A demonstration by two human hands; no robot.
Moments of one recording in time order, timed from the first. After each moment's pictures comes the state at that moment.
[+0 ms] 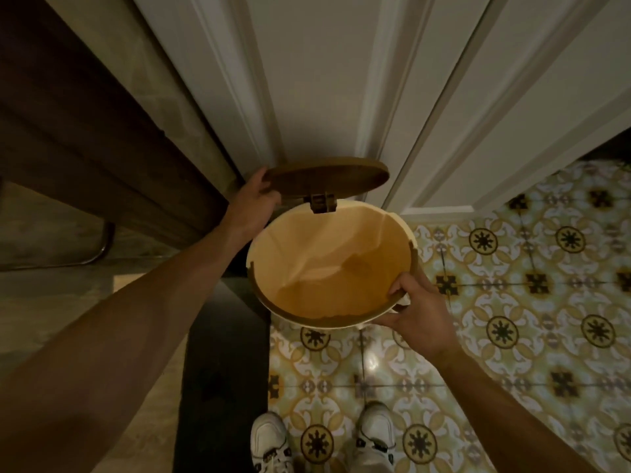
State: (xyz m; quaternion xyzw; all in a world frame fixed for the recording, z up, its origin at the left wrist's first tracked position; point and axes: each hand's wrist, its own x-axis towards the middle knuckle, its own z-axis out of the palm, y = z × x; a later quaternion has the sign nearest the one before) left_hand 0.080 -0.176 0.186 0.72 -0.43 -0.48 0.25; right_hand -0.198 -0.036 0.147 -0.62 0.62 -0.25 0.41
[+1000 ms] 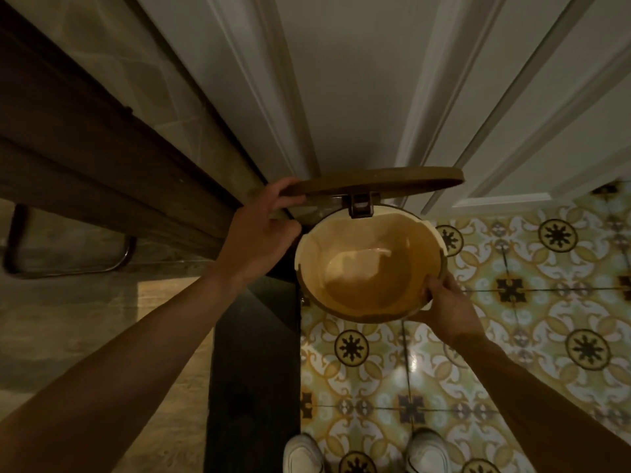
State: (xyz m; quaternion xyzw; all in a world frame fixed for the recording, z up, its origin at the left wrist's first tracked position) left_hand 0.106 -0.156 0.160 0.67 -0.56 -0.42 0.23; right_hand -0.188 -0.085 -0.017 -0.65 0.68 -0.04 0.34
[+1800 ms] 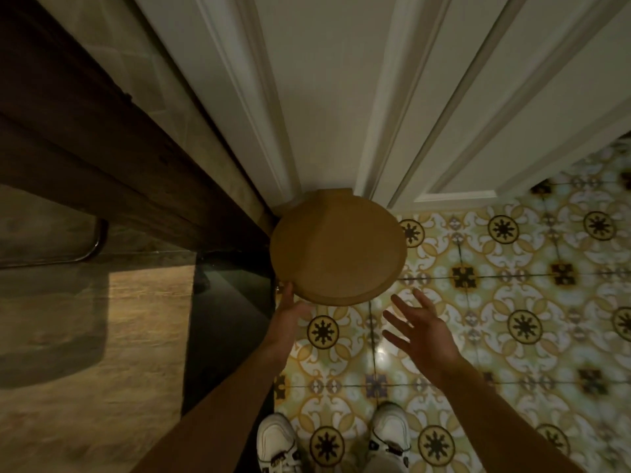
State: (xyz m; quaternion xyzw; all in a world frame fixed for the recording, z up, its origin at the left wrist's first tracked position) left_hand 0.054 -0.023 0.051 0.69 -0.18 -0.67 0.22; right_hand -0.196 -0.013 0.045 -0.02 0.58 -0.38 0.72
